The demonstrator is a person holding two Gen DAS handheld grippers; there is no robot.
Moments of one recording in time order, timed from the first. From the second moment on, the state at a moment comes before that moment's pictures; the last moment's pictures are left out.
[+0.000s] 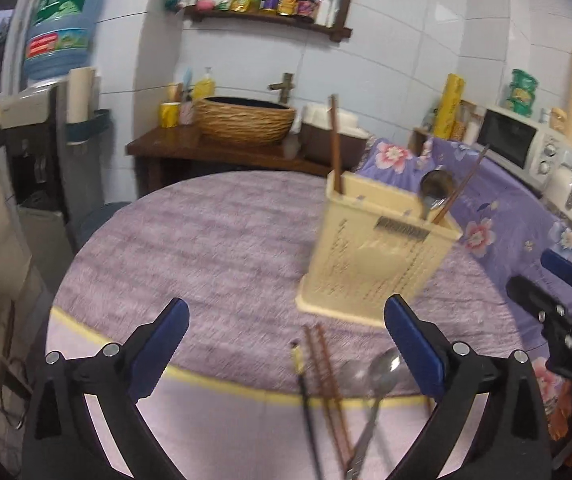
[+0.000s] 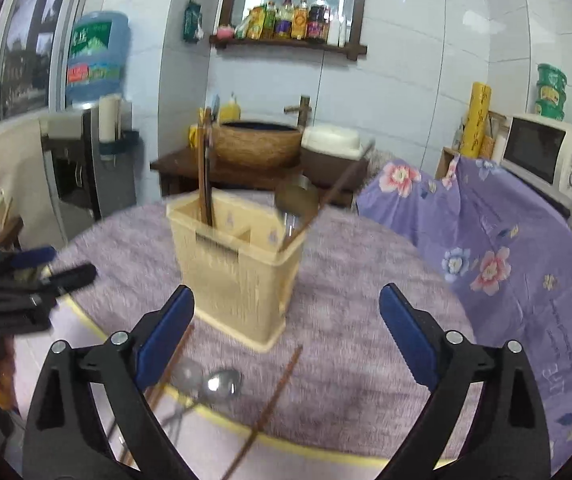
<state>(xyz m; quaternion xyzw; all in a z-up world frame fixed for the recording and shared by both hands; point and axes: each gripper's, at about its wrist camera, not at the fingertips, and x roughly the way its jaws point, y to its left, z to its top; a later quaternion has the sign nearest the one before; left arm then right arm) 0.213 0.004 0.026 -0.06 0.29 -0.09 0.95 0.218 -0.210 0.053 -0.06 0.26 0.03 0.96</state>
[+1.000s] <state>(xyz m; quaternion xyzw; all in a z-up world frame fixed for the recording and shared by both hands) 0.188 -0.010 -0.063 -0.01 0.42 -0.08 0.90 0.209 -0.212 -0.076 -0.01 0.47 -0.02 0.88</state>
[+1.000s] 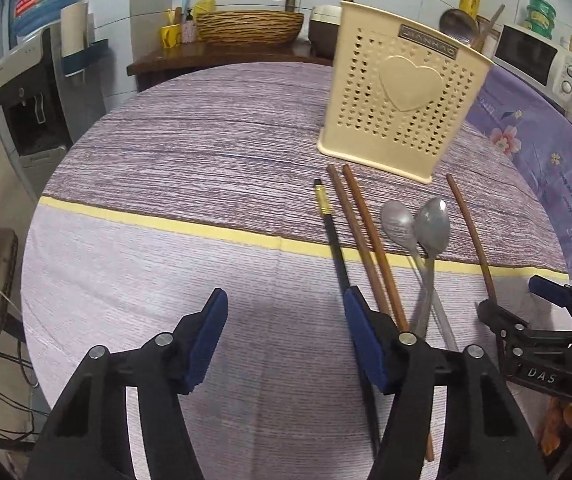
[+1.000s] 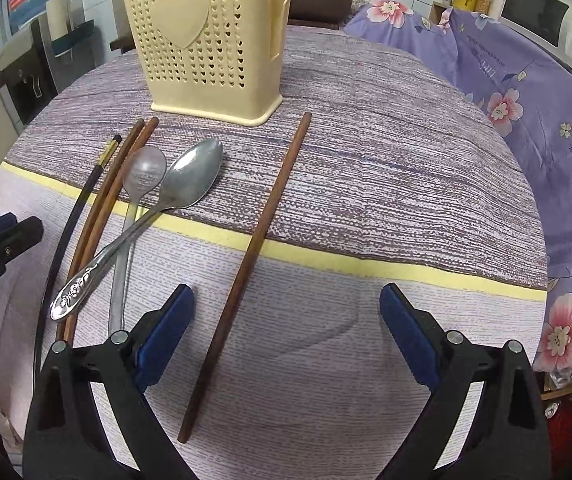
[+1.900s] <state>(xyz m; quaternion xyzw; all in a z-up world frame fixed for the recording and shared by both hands) 0.244 -0.026 -0.071 0.04 0.45 -0.06 0.89 0.258 -0.250 -0.058 0.05 0.45 0.02 0.89</state>
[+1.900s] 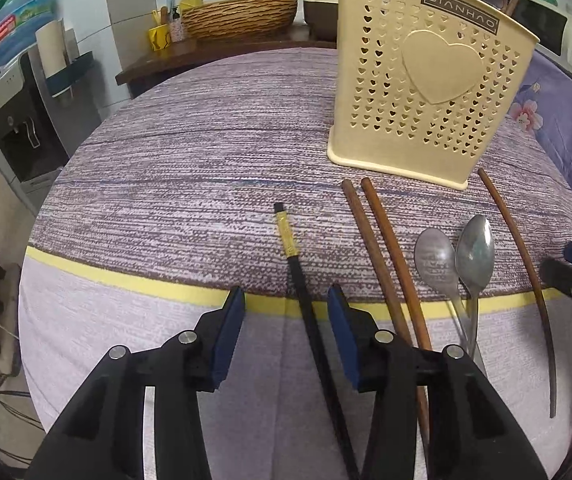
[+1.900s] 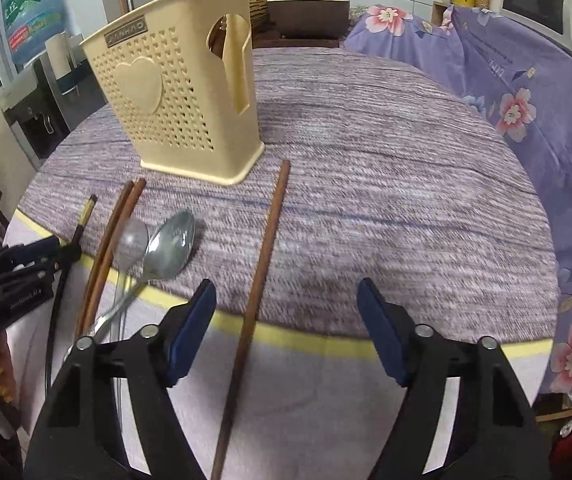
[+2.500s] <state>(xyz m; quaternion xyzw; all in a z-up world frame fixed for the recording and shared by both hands) 0.278 -0.028 -0.069 0.04 0.45 -0.05 0.89 0.339 -0.233 -0.067 0.02 0.47 -0.02 0.88</state>
